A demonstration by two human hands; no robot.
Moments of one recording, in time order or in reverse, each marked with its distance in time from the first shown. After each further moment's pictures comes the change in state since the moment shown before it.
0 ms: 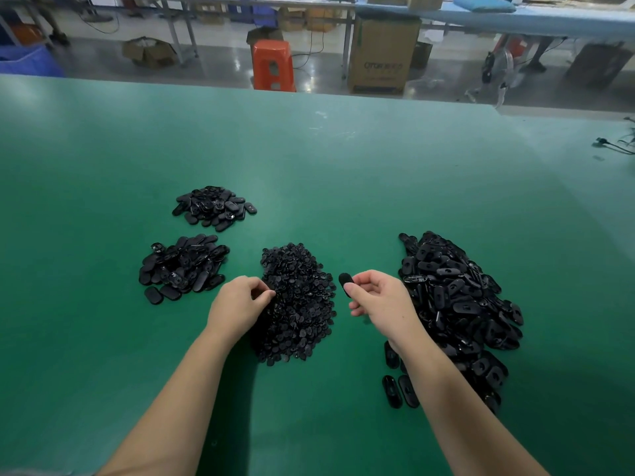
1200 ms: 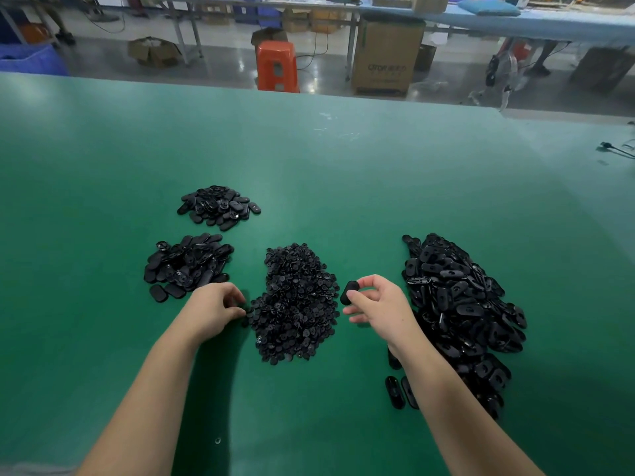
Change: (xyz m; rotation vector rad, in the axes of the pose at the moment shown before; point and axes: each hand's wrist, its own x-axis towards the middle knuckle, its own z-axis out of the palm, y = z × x) left_hand -0.005 -0.037 -0.042 0.062 -0.217 -0.077; right_hand 0.003 0.010 0.007 0.068 -0.038 0.081
